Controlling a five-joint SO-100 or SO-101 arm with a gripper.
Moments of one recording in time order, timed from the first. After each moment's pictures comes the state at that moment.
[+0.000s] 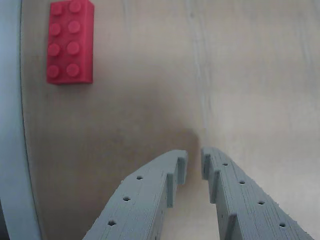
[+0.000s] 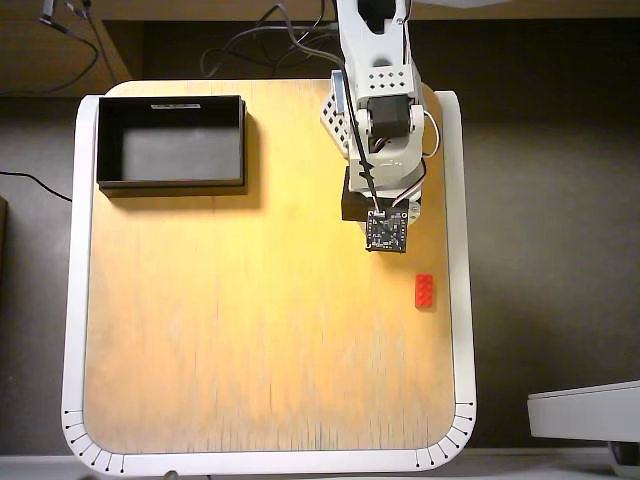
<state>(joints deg) -0.3 183.7 172.3 76.4 168.6</state>
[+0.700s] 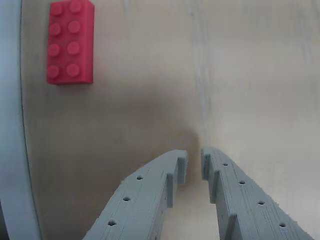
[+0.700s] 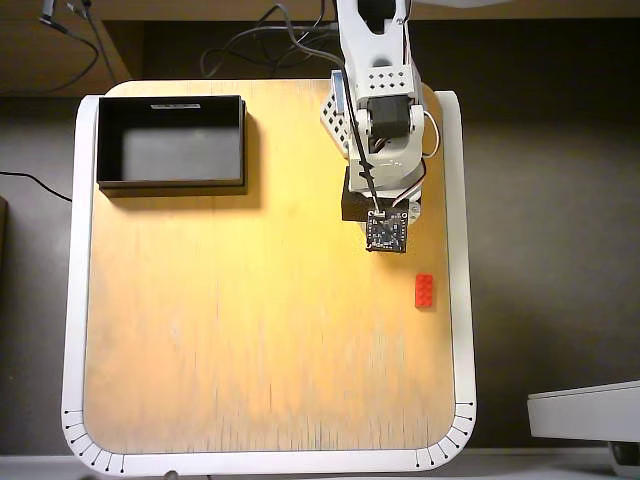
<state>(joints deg) -1.3 183.7 172.3 76.4 169.5</state>
